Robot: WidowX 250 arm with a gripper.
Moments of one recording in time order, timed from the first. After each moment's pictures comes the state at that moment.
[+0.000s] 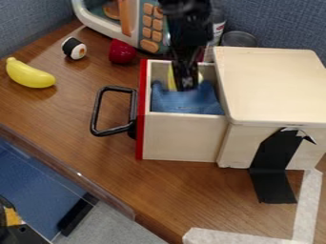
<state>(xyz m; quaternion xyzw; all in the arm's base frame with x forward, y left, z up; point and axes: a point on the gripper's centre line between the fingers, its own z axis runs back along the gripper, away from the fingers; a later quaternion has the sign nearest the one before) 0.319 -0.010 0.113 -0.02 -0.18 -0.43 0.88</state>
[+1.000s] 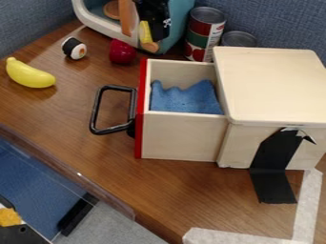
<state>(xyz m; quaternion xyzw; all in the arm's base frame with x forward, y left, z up) 0.386 0.091 0.110 -0.03 -0.16 -0.25 0.95</state>
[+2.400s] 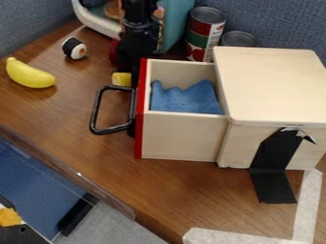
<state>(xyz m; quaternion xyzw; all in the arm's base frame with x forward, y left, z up) 0.368 0.115 0.017 0.02 -0.02 -0.24 0.97</state>
